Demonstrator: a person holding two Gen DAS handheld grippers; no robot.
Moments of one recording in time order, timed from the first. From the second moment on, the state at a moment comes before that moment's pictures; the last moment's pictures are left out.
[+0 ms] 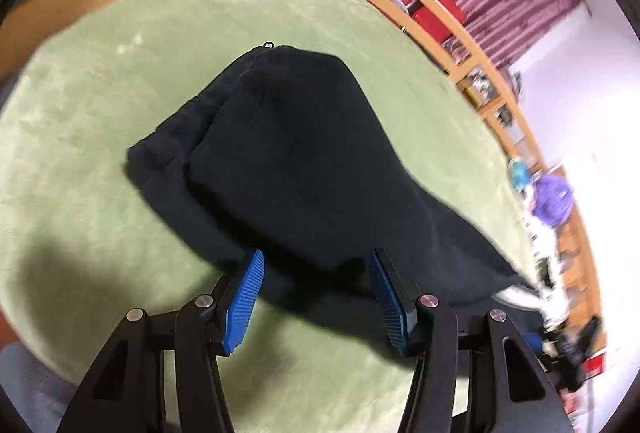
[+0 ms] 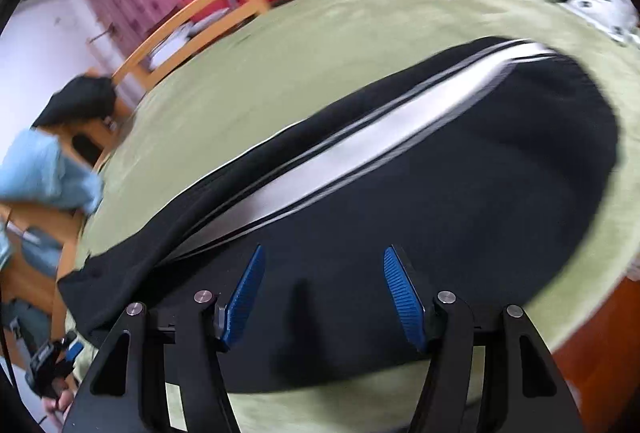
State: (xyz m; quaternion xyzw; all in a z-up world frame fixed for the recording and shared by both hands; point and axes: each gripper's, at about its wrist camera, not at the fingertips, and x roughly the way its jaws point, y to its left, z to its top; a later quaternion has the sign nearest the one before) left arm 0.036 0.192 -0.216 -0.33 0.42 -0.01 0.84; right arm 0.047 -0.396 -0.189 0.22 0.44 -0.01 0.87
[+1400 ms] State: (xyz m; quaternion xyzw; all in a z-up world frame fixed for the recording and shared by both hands) left arm 0.109 0.192 -0.230 -0.40 0.39 -0.05 0.83; right arm 0.104 -0.326 -0.209 0.27 0.46 0.11 0.84
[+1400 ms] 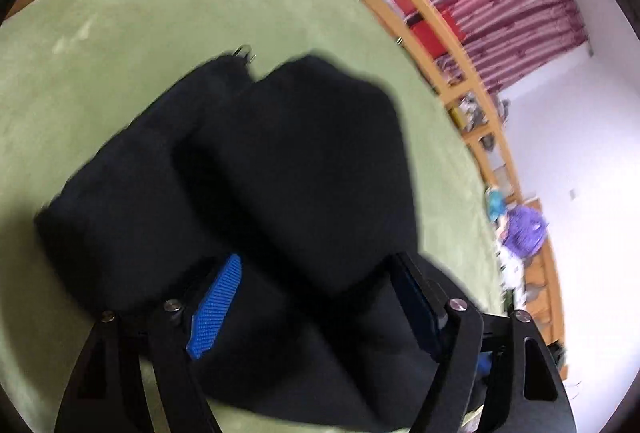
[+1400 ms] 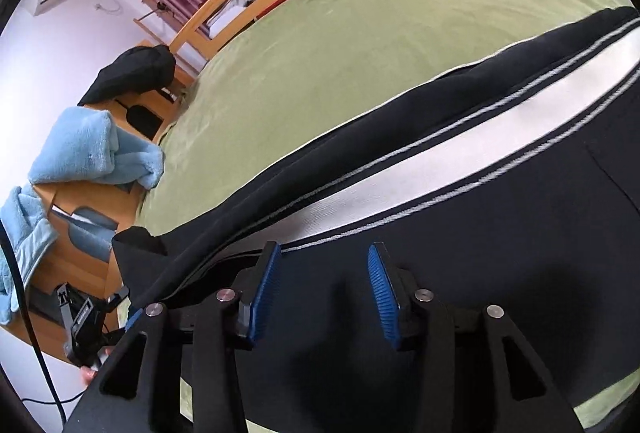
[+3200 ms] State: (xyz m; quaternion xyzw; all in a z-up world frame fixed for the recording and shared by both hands) left arm 0.025 0.254 -0.231 -0.33 0.44 0.10 0.83; right arm 0.061 -0.393 -0.190 0.25 0.44 0.00 0.86
